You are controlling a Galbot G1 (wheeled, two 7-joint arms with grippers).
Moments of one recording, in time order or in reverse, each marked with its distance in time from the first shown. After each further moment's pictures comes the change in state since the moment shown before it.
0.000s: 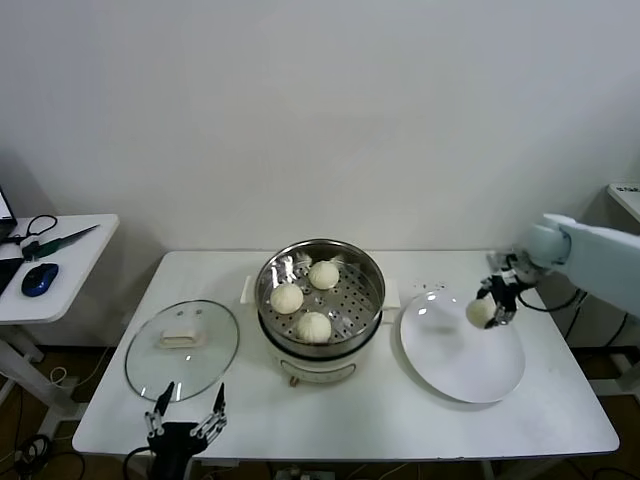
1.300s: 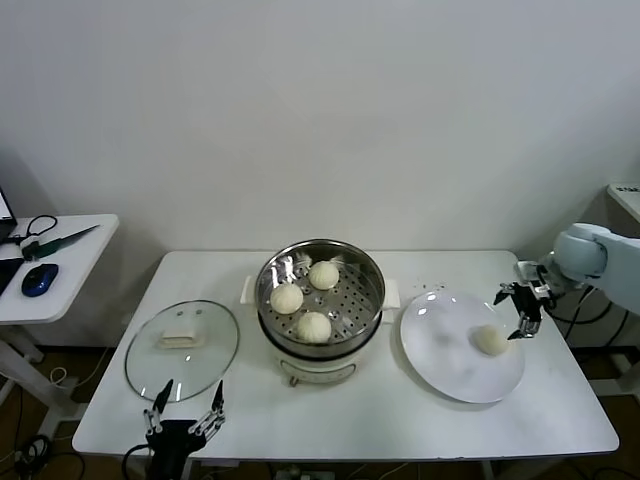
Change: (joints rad) left arm -0.009 0.001 -0.010 0.006 -0.009 0.000 0.001; right arm -0.194 -0.156 0.125 -0.008 -0.149 0.059 0.068
